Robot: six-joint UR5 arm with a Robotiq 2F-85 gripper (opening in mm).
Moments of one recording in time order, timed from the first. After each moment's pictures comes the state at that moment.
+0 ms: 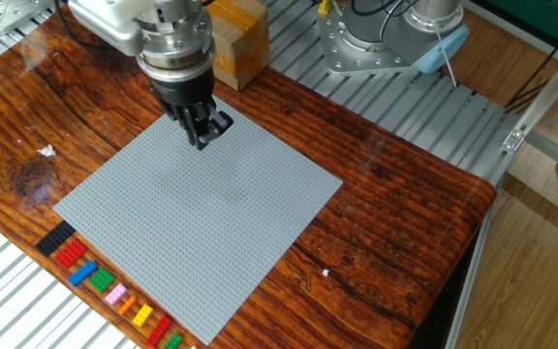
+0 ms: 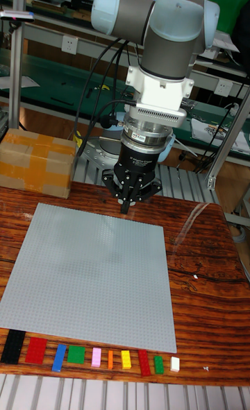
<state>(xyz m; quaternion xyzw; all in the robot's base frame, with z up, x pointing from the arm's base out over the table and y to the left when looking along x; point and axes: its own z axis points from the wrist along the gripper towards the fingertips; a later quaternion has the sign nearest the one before) 0.548 0.012 0.188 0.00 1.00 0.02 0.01</state>
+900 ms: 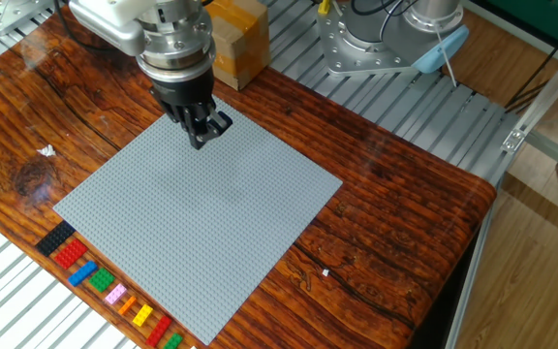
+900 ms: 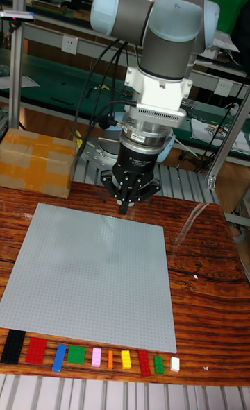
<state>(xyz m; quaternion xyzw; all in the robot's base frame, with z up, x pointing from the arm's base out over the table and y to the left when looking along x) 0.550 0.009 0.187 -0.01 1.00 0.01 0.01</state>
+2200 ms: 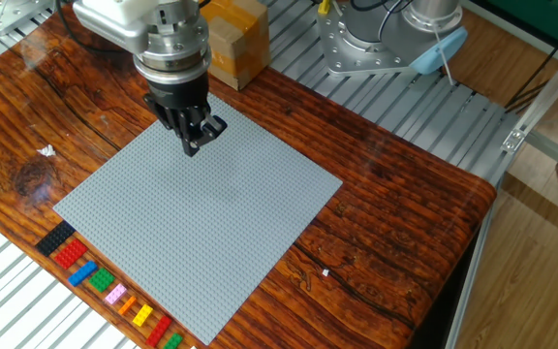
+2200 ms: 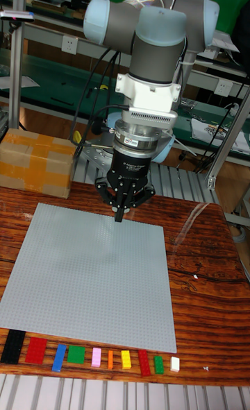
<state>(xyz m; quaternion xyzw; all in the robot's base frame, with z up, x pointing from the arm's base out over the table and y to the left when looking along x) 0.559 0.004 0.171 -0.04 1.00 0.03 0.05</state>
